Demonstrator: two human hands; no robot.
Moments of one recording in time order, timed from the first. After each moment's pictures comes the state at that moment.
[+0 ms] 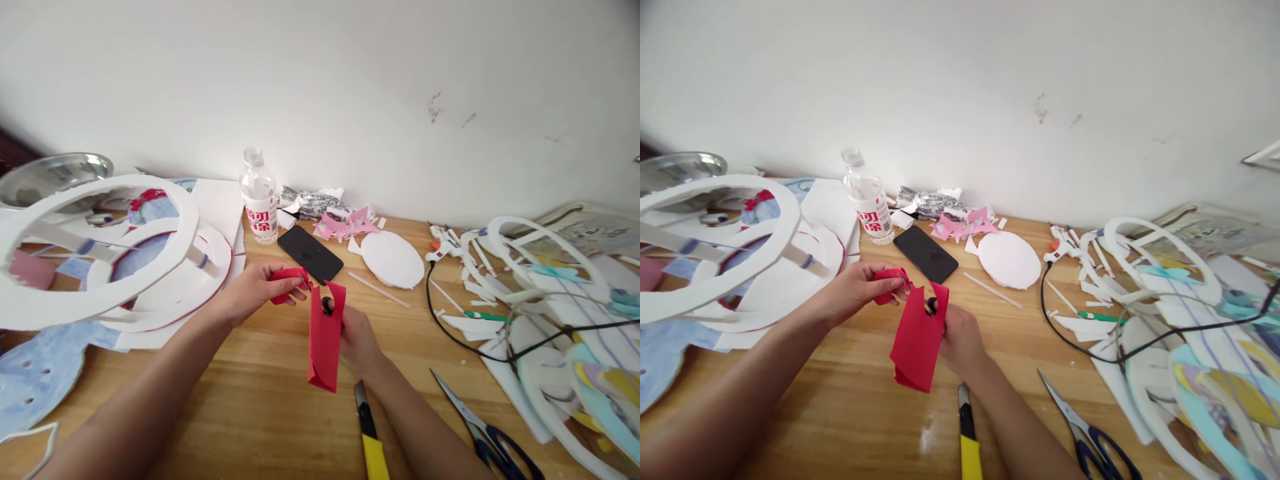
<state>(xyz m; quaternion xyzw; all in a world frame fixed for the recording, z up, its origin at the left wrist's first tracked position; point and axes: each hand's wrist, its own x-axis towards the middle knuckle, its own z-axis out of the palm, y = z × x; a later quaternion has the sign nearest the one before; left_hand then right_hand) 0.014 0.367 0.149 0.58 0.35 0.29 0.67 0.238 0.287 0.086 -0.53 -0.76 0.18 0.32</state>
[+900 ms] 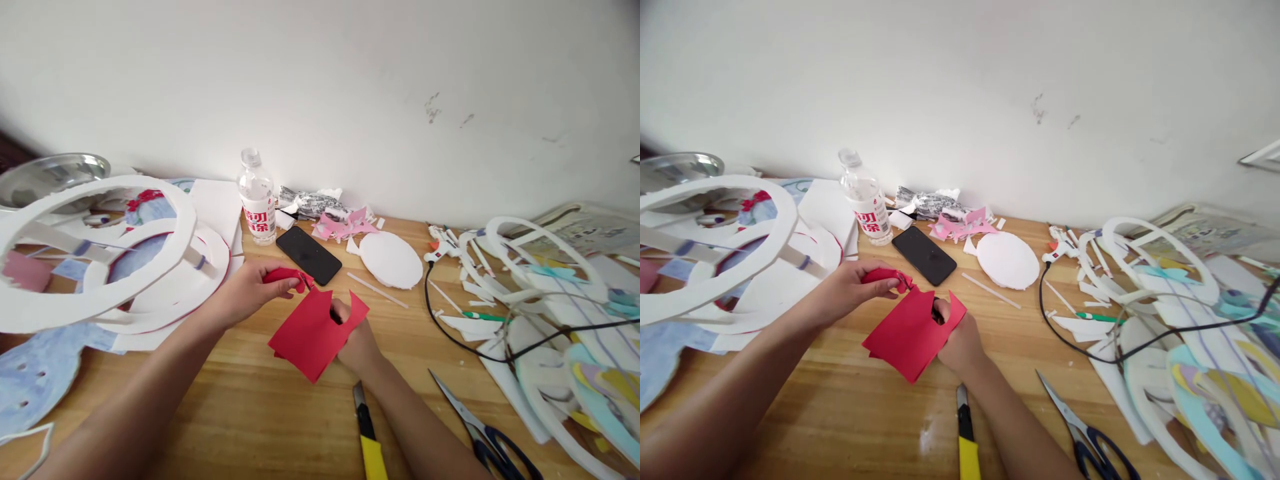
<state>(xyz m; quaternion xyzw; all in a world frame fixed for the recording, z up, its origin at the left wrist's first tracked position) 0.013 0.364 0.158 0.64 0.36 0.30 0.61 0.236 0.284 0.091 -0.56 -0.70 0.27 0.35</state>
